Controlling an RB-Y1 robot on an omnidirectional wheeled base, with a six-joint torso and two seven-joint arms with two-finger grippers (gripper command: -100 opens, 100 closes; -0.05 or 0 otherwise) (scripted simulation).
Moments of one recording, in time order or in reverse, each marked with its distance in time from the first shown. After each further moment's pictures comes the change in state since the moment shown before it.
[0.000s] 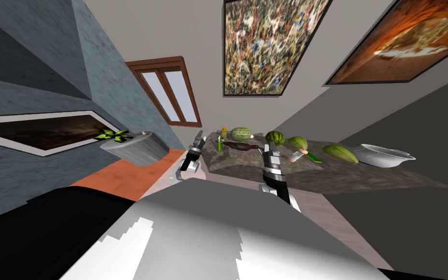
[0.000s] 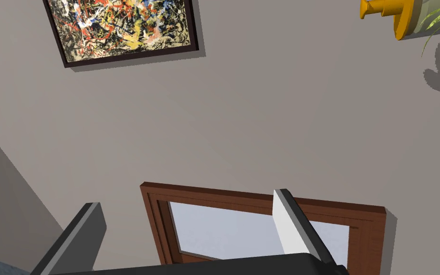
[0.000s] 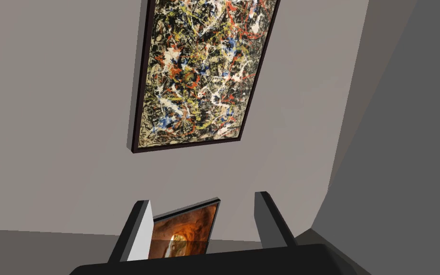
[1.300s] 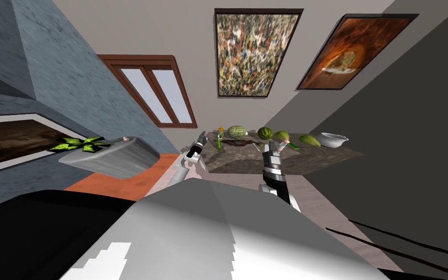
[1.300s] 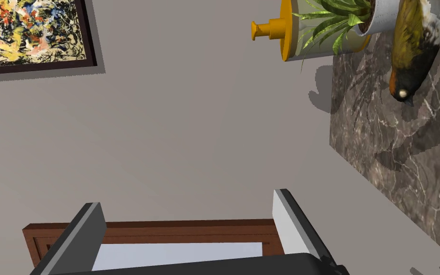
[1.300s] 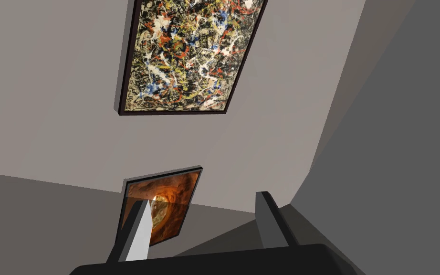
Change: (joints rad) left arm -0.229 0.085 0.024 0.194 0.033 0.355 0.100; right arm 0.000 0.000 0.000 0.000 0.000 0.000 0.000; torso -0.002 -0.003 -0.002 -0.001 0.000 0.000
